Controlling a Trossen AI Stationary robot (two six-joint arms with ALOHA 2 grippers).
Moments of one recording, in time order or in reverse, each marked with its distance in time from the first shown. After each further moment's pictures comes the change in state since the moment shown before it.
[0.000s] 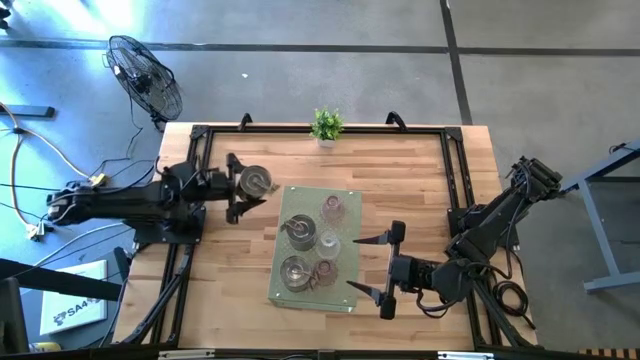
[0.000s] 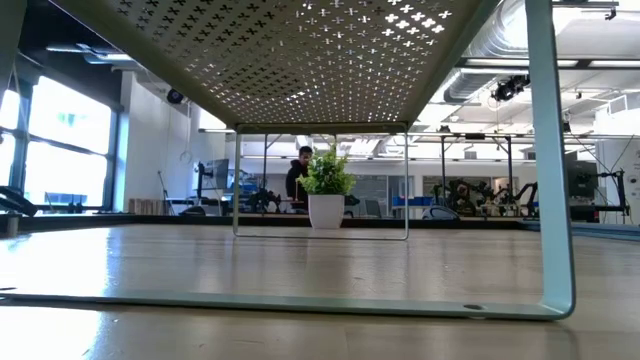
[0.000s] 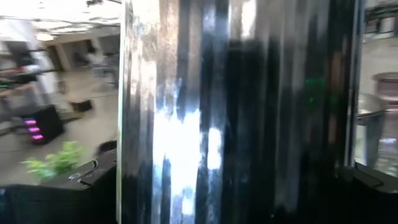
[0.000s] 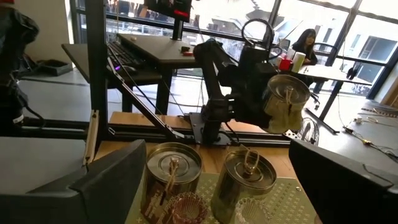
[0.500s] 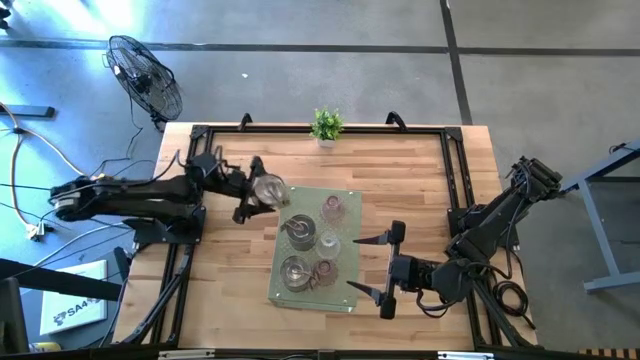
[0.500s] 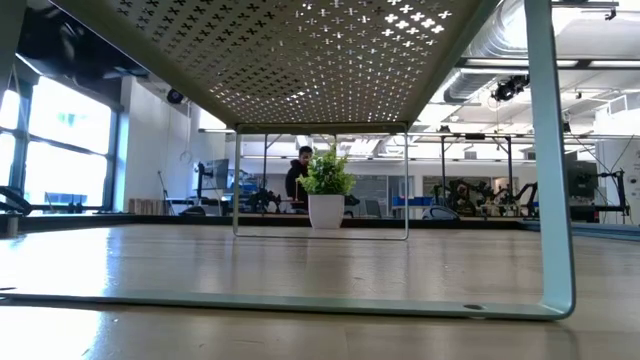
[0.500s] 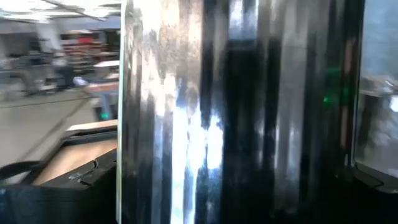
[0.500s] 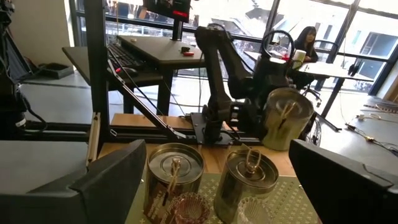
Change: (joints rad) left arm 0.201 0.379 0.001 0.386 0.515 -0.090; right arm 0.000 0.000 0.000 0.000 0.000 0.022
